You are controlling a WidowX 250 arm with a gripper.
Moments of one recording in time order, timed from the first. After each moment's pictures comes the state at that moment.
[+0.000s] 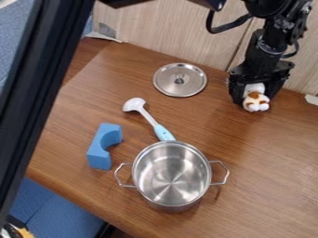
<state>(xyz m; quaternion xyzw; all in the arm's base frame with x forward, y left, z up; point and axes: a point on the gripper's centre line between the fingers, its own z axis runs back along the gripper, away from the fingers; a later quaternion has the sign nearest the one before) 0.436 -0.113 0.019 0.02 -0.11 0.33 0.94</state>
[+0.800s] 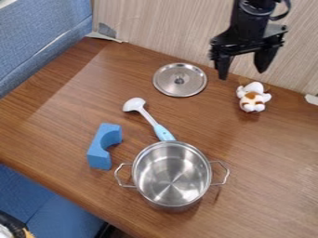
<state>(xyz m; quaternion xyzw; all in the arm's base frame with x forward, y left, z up) 0.386 -0.088 0.103 -0.01 -0.15 0.33 0.93</state>
